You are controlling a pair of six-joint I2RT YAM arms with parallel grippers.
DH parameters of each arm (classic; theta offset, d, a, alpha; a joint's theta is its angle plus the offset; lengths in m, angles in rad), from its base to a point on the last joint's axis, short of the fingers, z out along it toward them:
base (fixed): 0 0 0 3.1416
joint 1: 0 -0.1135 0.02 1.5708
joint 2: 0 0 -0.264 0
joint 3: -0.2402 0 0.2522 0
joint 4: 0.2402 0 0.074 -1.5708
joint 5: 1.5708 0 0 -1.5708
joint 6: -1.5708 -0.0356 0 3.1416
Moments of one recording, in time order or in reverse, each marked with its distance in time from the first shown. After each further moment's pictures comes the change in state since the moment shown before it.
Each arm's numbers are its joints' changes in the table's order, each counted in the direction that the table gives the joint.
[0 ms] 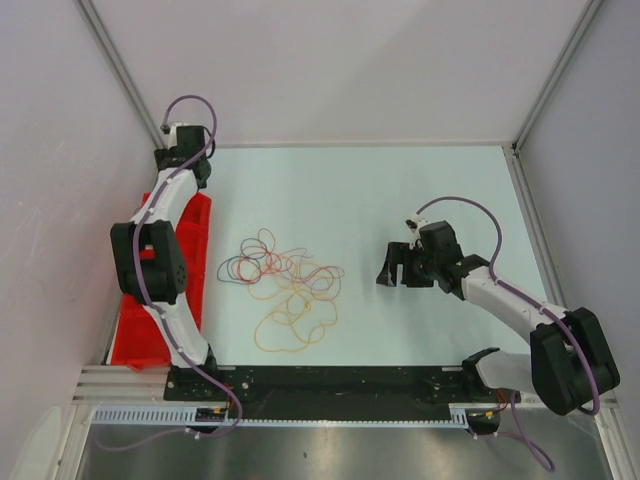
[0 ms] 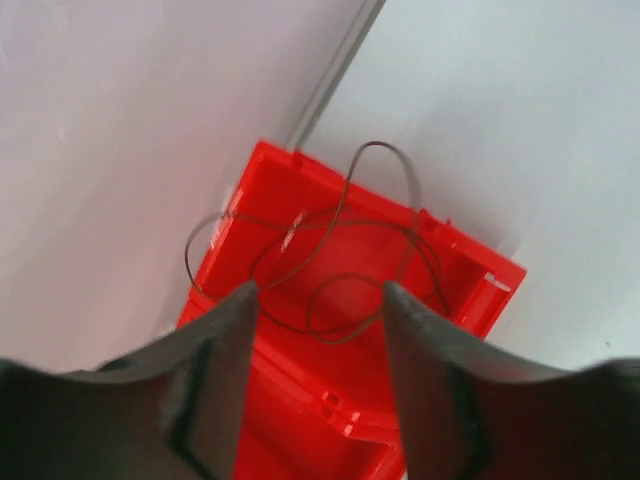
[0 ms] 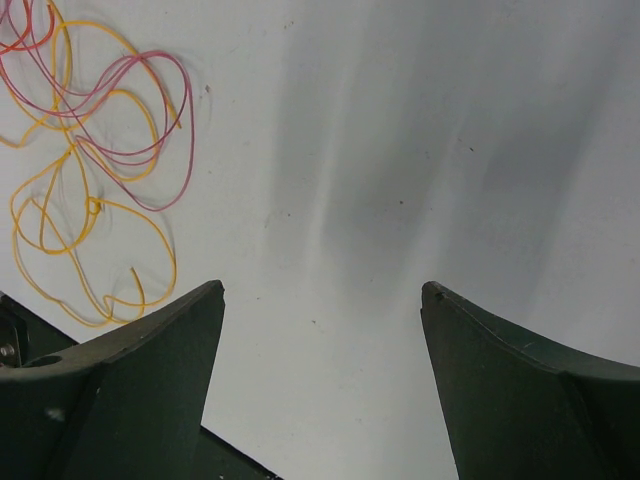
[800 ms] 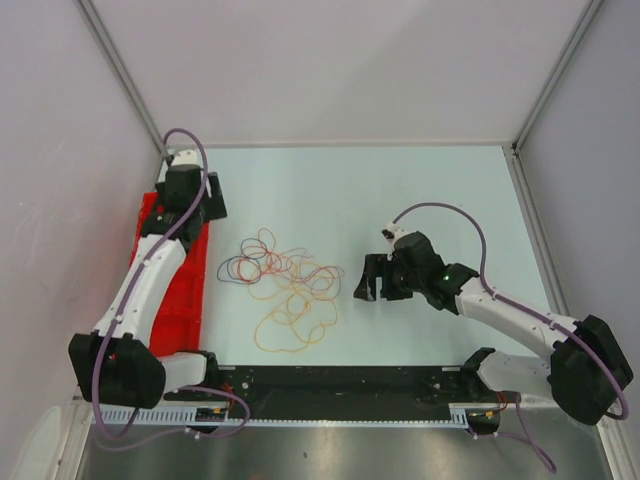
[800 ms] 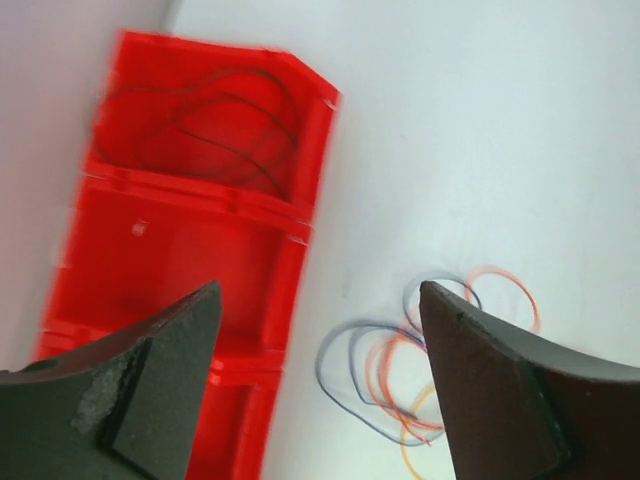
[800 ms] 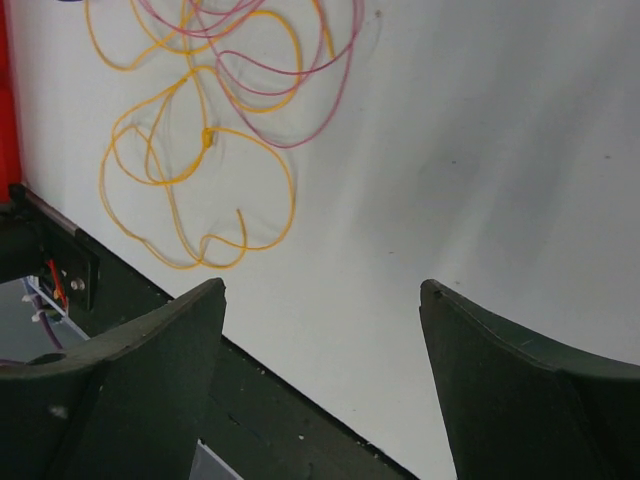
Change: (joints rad) left arm 0.115 -0.636 0.447 0.064 0.302 0.114; right arm -0.247 -0.077 -0.016 0.019 0.040 -0.154
